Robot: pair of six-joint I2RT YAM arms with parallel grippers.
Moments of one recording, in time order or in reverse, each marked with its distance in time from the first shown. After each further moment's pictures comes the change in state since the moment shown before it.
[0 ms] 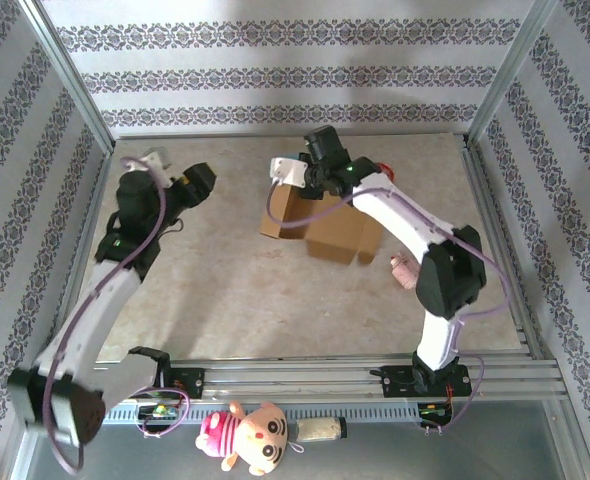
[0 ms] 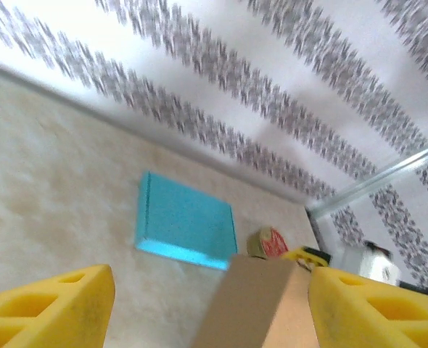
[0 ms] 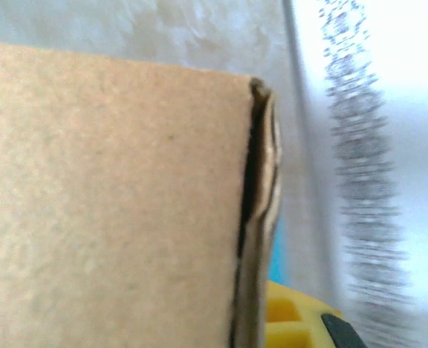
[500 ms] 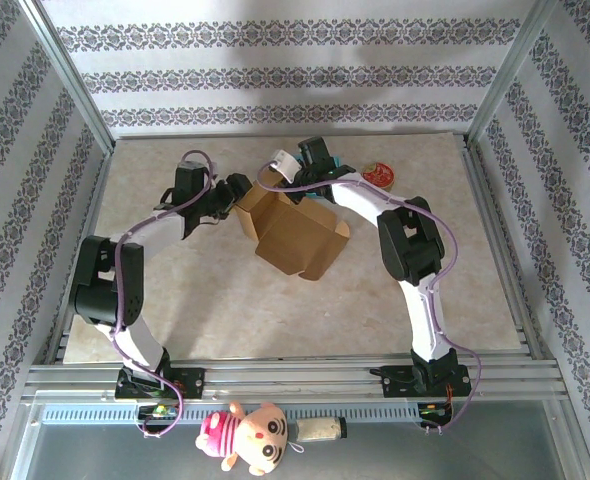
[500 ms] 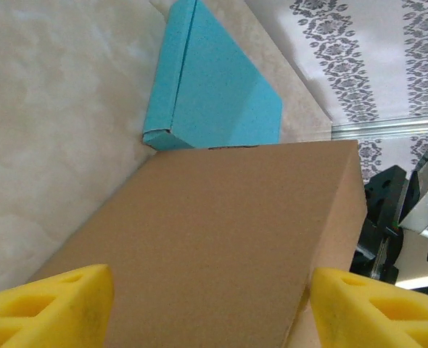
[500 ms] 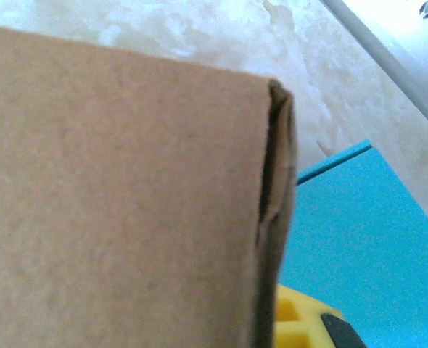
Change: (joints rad) left arm 0.003 0.696 0.085 0.269 0.357 -0.282; right arm -0.122 0.400 0.098 0.289 -0.344 0.620
